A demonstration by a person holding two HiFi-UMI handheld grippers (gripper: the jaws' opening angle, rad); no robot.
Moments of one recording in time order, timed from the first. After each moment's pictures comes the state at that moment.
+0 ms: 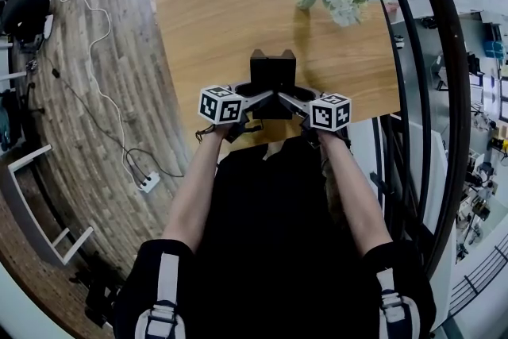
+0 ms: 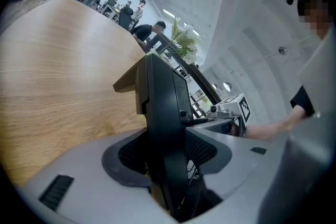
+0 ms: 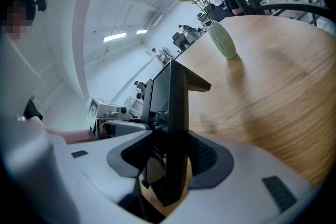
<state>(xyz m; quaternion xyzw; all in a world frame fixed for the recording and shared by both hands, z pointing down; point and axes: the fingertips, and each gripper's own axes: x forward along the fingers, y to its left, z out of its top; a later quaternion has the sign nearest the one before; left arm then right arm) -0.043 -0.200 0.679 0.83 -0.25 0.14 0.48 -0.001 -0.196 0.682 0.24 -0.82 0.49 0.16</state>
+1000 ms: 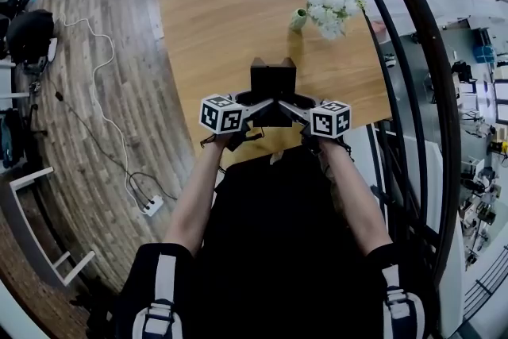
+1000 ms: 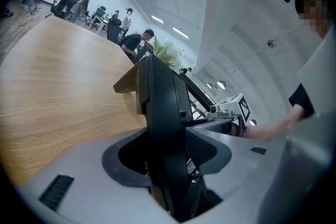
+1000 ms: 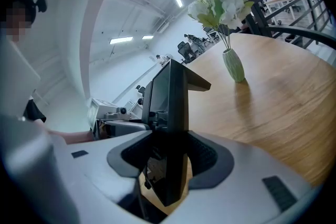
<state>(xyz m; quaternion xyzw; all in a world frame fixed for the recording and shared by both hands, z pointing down) -0.047 -0.209 0.612 0.86 -0.24 0.12 0.42 -0.005 -0.203 0.617 0.27 -0.84 0.45 0.14</state>
